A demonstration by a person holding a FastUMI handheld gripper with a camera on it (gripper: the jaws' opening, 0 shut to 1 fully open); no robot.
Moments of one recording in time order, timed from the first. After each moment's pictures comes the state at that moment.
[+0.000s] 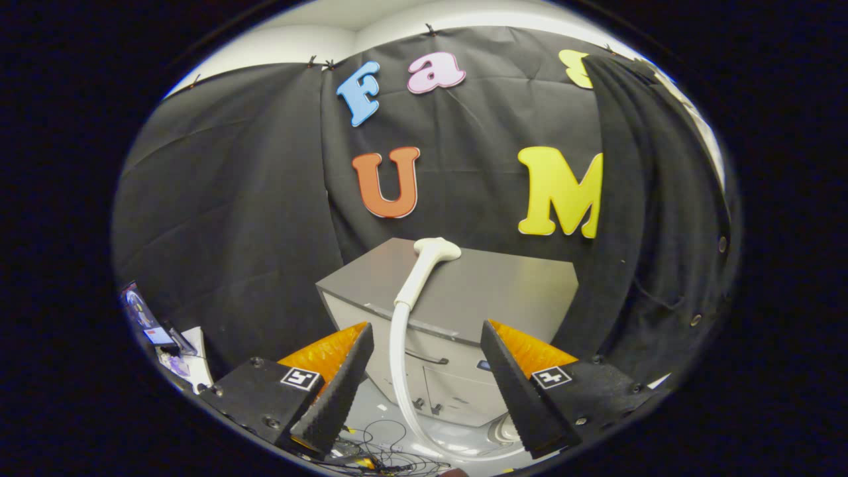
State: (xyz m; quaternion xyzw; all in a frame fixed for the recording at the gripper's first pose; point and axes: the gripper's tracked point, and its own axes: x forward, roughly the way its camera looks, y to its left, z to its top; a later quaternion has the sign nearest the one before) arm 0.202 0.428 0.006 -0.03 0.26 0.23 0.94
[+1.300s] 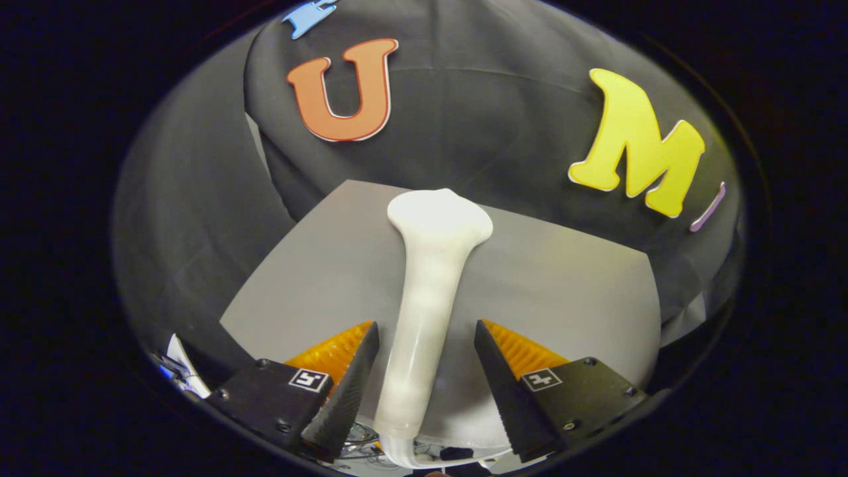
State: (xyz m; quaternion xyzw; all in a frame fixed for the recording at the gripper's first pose) arm 0.397 0.531 -0.091 -0.07 0.43 0.12 0.89
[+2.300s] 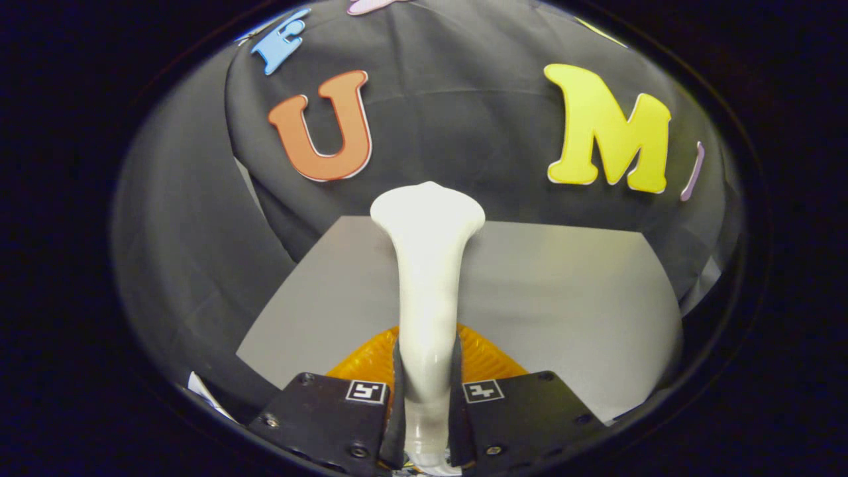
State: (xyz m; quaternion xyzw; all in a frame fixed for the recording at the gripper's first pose) arm 0.385 0.537 -0.070 0.02 0.36 0.12 0.92
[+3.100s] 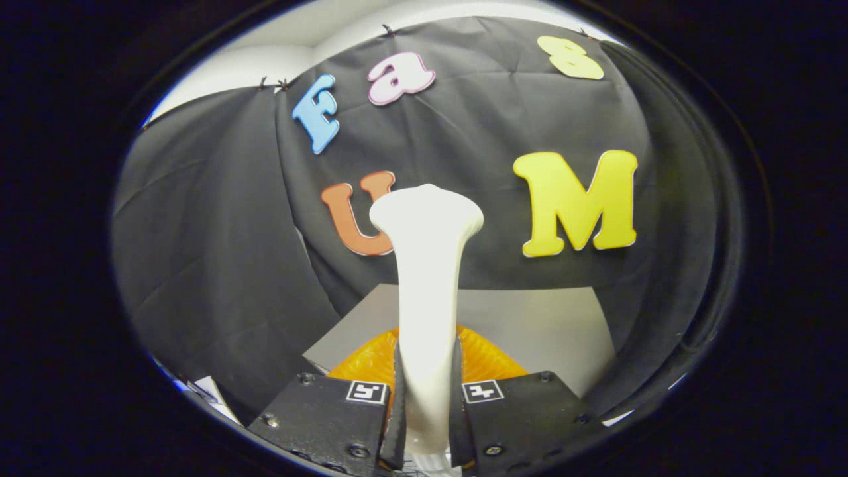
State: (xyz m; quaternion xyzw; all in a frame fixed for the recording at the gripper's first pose) arm 0.288 0.455 0.078 0.06 0.20 0.19 0.96
